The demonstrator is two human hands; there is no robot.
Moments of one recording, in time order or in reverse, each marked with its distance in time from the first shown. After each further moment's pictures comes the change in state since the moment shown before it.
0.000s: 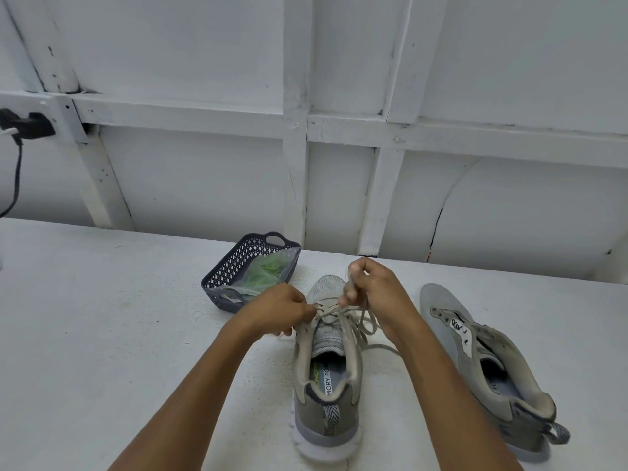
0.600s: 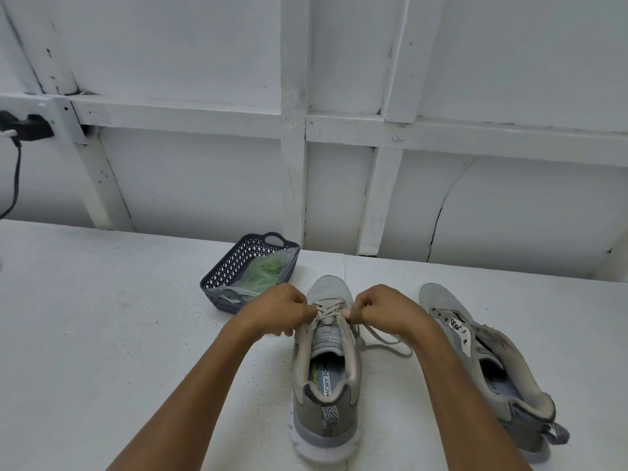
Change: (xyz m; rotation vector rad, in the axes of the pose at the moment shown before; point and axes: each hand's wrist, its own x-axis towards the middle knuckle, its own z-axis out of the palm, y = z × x) left_hand 0.003 0.002 0.002 0.035 -0.007 -0.010; right_hand 0.002 0.009 -0.026 -0.843 -0.146 0.154
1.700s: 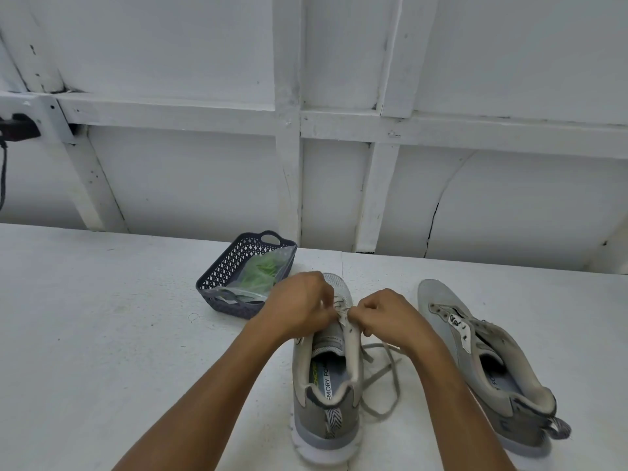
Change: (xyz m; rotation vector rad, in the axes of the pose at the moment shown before) left_hand 0.013 0.022 0.018 0.479 0.255 0.396; right_hand -0.019 0.000 0.009 0.061 0.108 -0.015
